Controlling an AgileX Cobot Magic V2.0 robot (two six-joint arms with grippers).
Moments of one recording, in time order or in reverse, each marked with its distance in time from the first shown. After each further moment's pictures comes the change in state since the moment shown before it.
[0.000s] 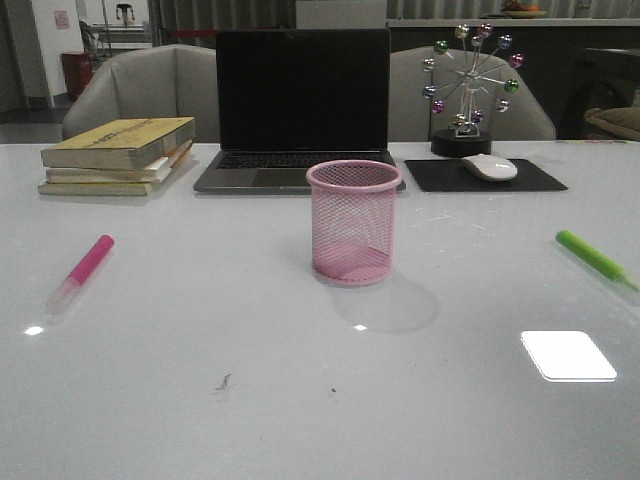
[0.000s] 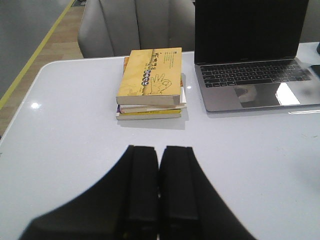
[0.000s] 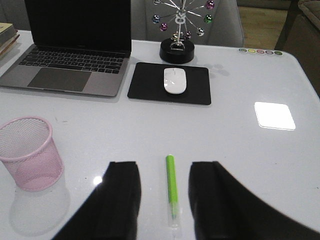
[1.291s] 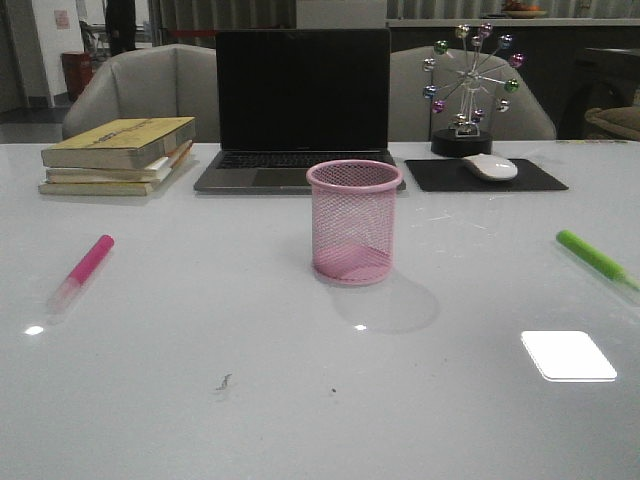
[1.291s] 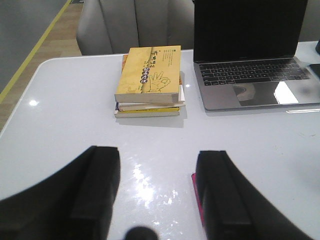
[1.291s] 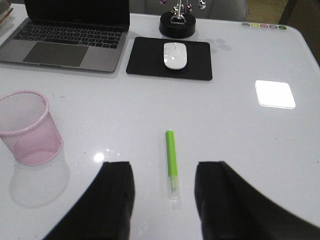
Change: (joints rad) left arm 0.000 0.000 0.000 -0.008 0.004 0.000; right arm 0.000 0.000 -0.003 0.002 0.095 0.000
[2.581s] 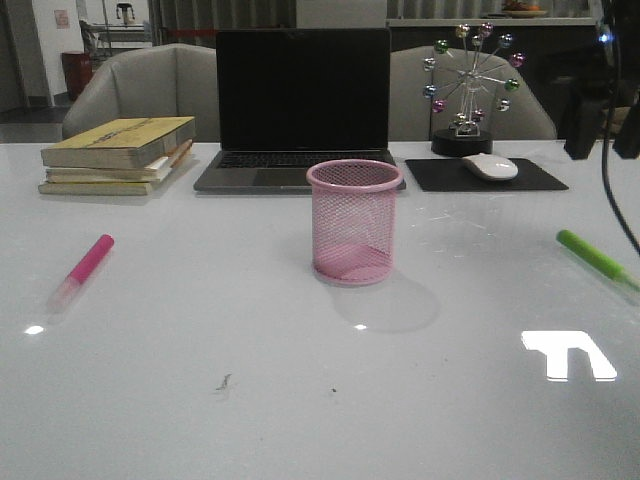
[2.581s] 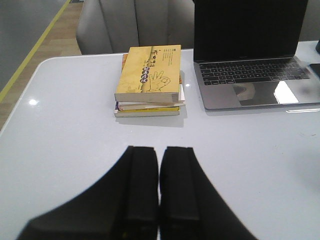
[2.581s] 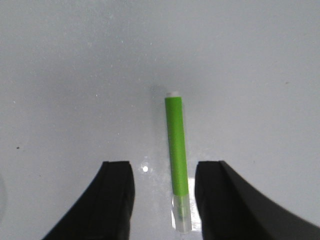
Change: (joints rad) left arm 0.000 0.000 0.000 0.000 0.002 0.000; right arm -0.046 1.140 -0.841 0.052 0.450 -0.014
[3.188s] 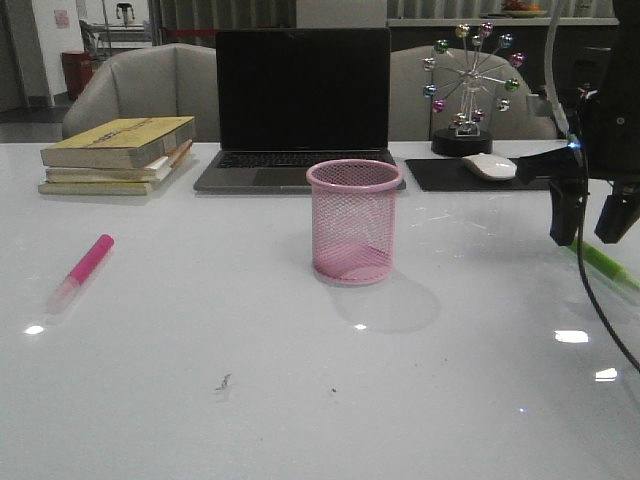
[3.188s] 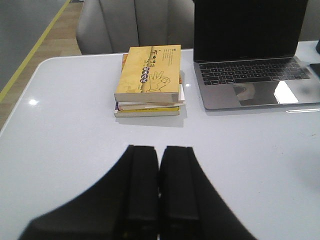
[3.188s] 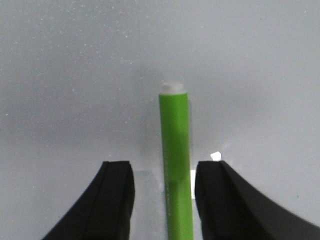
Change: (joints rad) left arm 0.000 0.000 0.000 0.000 0.000 0.000; right arm 0.000 0.194 -0.004 -0.022 -0.071 -0.005
